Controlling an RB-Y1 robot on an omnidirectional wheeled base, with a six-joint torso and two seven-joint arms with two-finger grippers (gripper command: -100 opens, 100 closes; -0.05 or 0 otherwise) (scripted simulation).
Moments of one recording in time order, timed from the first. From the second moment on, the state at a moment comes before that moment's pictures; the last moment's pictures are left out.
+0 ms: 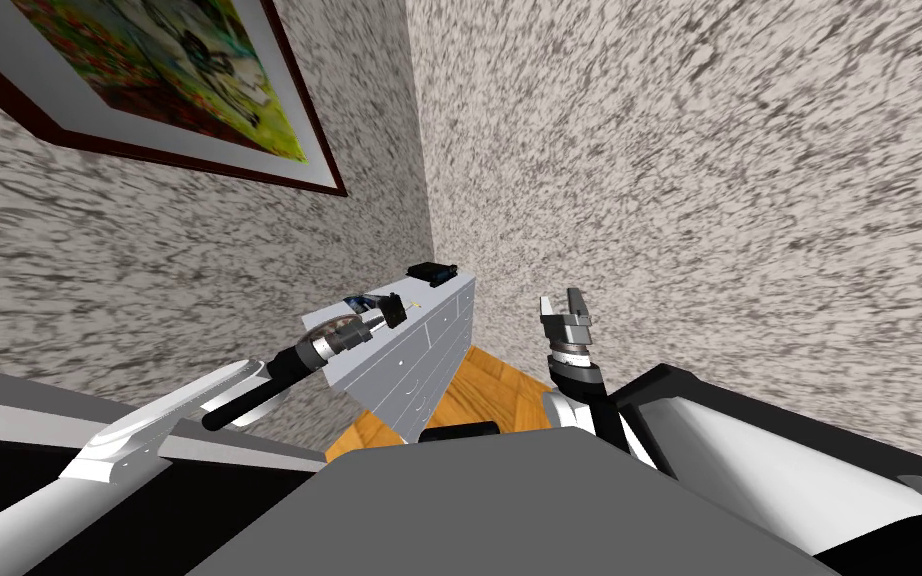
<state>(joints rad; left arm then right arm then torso) 0.29 1.06 0.07 -1.83 -0.42 -0.55 -0.06 0.49 -0.01 -0.02 -2.30 0.01 -0.57 -0.01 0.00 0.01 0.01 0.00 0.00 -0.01</state>
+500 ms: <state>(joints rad) 0.30 1.10 0.08 -1.83 -0.39 -0.53 -0.02 0.49 -0.01 -0.02 -2.30 0.01 -0.57 -0.01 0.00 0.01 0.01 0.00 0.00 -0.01</state>
